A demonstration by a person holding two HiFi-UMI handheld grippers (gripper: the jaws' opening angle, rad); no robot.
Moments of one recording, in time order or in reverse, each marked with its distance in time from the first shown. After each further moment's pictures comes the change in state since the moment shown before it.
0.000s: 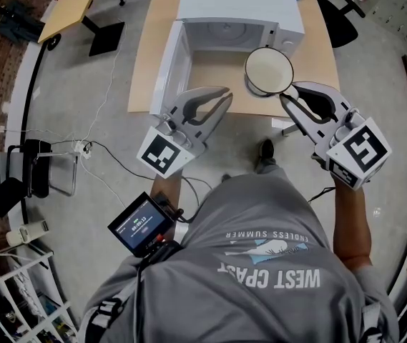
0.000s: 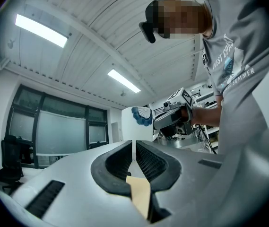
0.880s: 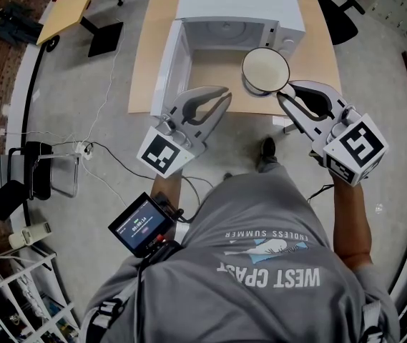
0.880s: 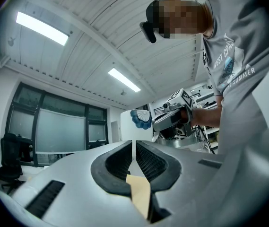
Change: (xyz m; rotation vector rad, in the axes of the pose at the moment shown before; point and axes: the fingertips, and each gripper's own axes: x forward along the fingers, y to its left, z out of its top) left arm -0.001 0.001 -0.006 -0.014 0.011 -0.006; right arm 0.008 0.000 -0.008 0.019 0.002 0.004
